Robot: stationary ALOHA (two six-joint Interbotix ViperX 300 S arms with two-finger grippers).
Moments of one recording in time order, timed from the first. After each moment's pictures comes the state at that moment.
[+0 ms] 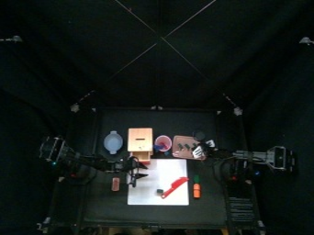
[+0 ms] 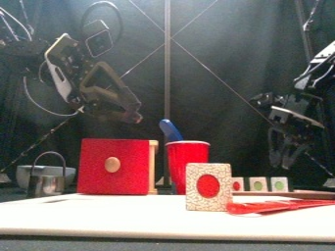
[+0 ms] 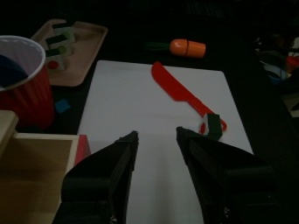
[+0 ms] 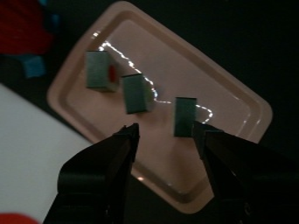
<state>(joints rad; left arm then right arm) -0.13 -0.11 0.98 -0.24 -0.54 0.06 -0.27 -0.49 1.09 -0.68 0.50 1.25</state>
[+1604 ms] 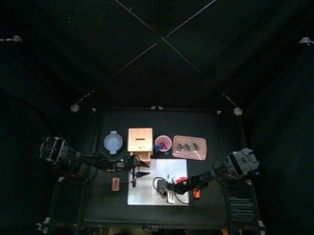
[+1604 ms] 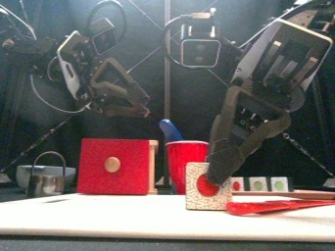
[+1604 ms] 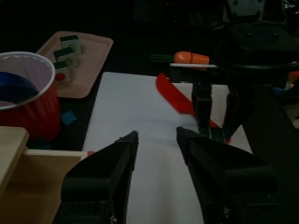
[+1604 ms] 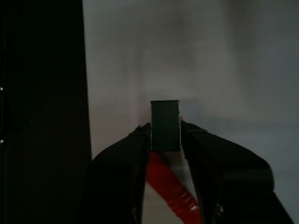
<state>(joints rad) -0.11 -0.11 0.95 -0.23 -0.54 0.06 0.33 0.18 0.59 -0.84 0.17 1.24</state>
